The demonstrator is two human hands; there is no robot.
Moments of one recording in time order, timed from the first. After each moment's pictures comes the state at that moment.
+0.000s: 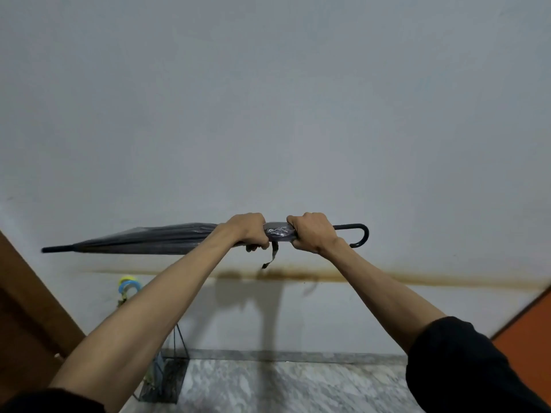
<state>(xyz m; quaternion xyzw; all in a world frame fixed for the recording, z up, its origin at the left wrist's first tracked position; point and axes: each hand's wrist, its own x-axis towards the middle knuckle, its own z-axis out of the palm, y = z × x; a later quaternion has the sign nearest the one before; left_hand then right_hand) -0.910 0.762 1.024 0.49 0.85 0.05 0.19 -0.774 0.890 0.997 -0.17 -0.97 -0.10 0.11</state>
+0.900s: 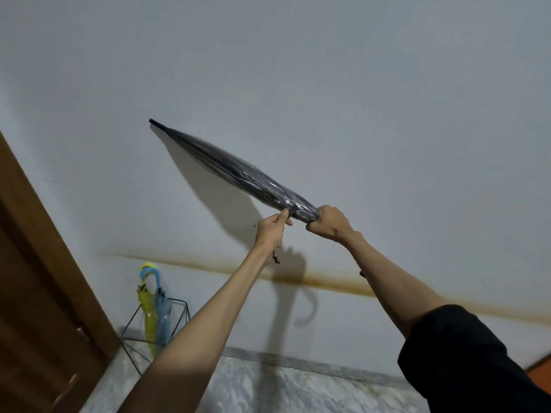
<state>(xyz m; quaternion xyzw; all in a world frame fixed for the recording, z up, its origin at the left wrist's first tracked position) -0.878 0.765 0.988 0.18 0.68 0.68 0.22 -0.800 0.915 1.013 -0.30 -0.93 0.18 0.10</state>
